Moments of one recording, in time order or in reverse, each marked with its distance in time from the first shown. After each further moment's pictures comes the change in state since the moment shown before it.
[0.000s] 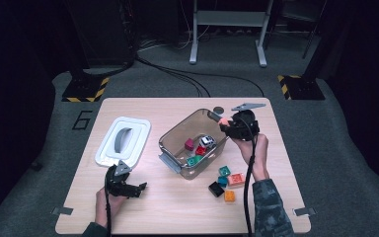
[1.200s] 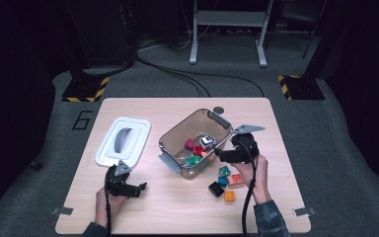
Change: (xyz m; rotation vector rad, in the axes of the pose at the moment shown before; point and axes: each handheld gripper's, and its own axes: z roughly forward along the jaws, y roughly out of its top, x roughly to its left) left arm 0.000 0.000 0.000 0.000 0.000 -0.001; right arm 0.026 -0.055 -0.015 0.016 0.028 -0.008
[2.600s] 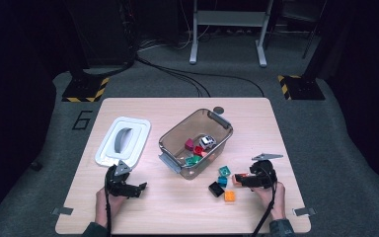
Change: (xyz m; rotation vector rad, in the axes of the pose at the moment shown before) left arm 0.000 0.000 0.000 0.000 0.000 0.000; right arm -0.062 -0.116 0.021 0.134 0.043 0.121
